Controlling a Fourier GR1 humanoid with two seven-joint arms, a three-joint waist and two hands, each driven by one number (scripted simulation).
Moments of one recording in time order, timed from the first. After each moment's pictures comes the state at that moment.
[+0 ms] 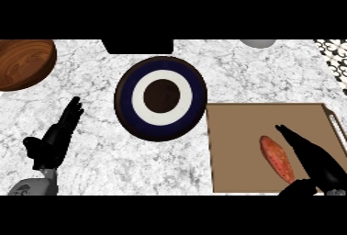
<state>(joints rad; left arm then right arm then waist) -0.07 0.28 0.01 -1.31 0.10 -0.01 -0.14 0.06 -0.58 0.27 -1.69 0.50 0.18 0.46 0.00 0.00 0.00</state>
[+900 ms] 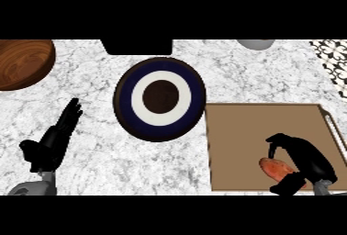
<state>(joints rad) -0.05 0.25 0.05 -1.35 0.06 -0.05 -0.13 0.01 -0.47 0.21 -1.48 0.65 0.18 0.19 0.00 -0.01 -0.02</state>
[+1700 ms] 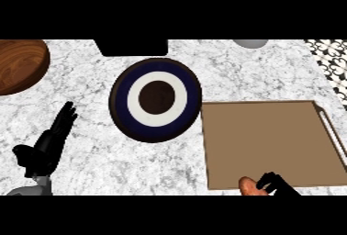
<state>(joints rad) -0.02 0.26 0.07 -1.36 0.06 -0.05 -0.13 0.46 -0.08 0.34 -1.78 1.10 -0.53 0.41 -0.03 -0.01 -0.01</state>
